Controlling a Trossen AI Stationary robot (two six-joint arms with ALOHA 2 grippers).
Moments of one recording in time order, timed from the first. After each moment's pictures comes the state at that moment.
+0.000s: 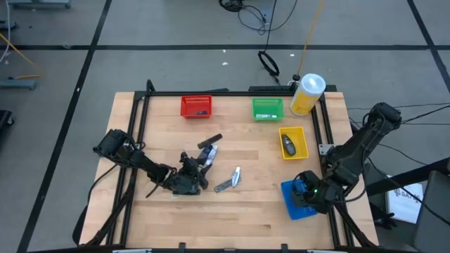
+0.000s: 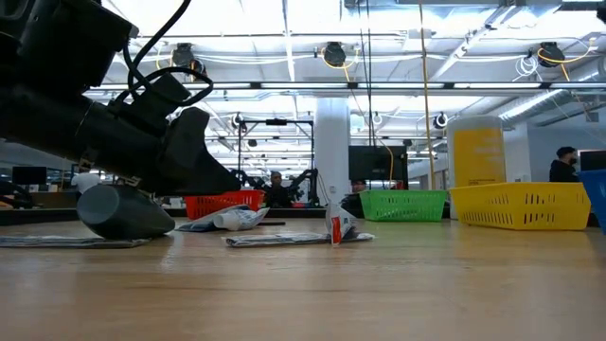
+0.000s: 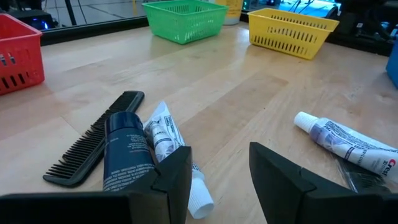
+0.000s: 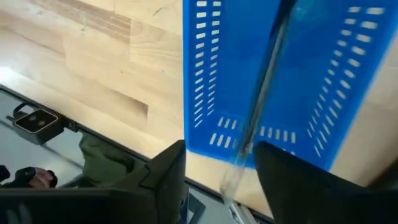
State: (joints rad) left arm -0.44 1.88 0.49 0.87 -0.97 -0.58; right arm 0.86 1.16 0.83 -0.80 0.02 2.15
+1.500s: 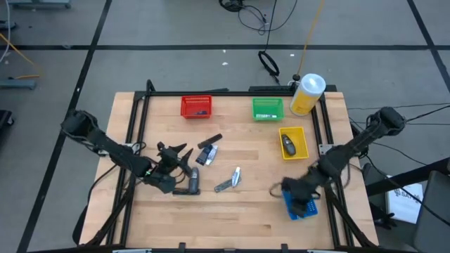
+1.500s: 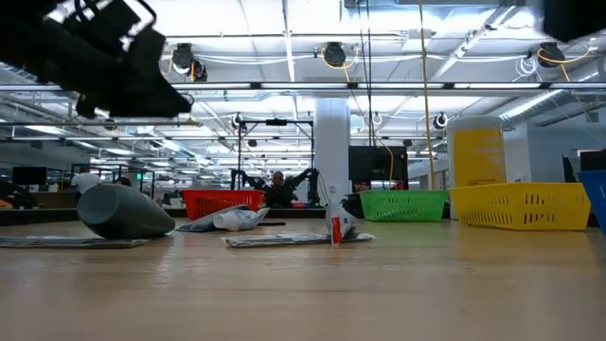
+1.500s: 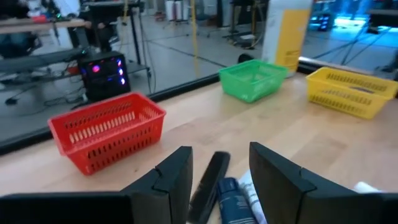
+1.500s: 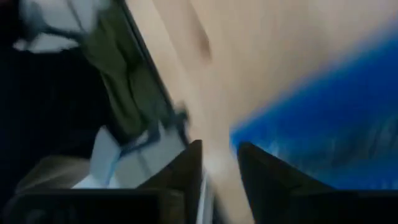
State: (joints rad) left arm -0.53 1.34 0.49 0.08 -1.27 -0.81; right arm 0.64 1.20 0.75 -0.48 -0.32 1.29
